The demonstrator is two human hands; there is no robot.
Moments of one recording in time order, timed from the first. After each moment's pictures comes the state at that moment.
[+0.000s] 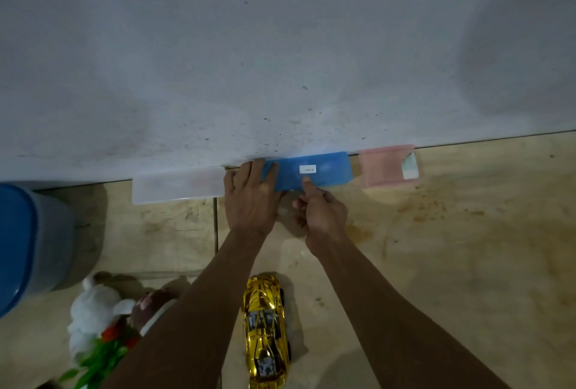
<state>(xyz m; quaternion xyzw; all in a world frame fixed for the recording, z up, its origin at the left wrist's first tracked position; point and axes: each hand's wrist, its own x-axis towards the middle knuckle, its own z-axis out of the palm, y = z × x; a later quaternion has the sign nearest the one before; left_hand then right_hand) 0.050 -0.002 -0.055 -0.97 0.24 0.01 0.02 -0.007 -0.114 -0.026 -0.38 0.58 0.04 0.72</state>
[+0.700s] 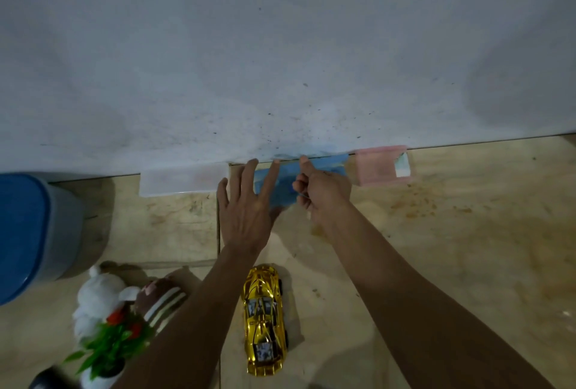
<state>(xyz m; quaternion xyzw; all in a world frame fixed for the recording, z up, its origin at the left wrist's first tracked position) 0.017 0.018 -0.034 -0.97 0.23 -0.02 -0.02 0.014 -0.131 0.004 -0.43 0.54 0.08 0.72</state>
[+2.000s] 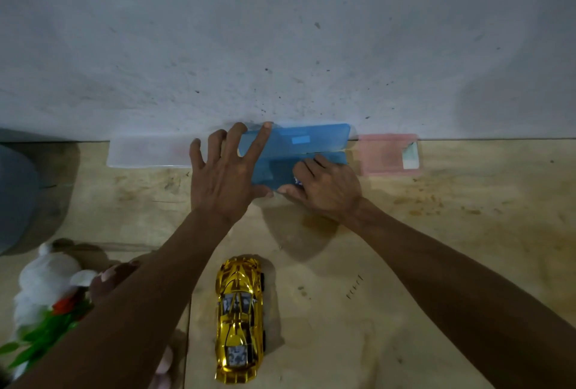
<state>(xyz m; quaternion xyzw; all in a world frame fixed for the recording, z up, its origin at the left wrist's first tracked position) 0.041 0.017 -0.028 -0.97 0.23 0.04 0.04 -0.008 -0.183 -0.111 -0.97 -0.16 -0.19 0.06</state>
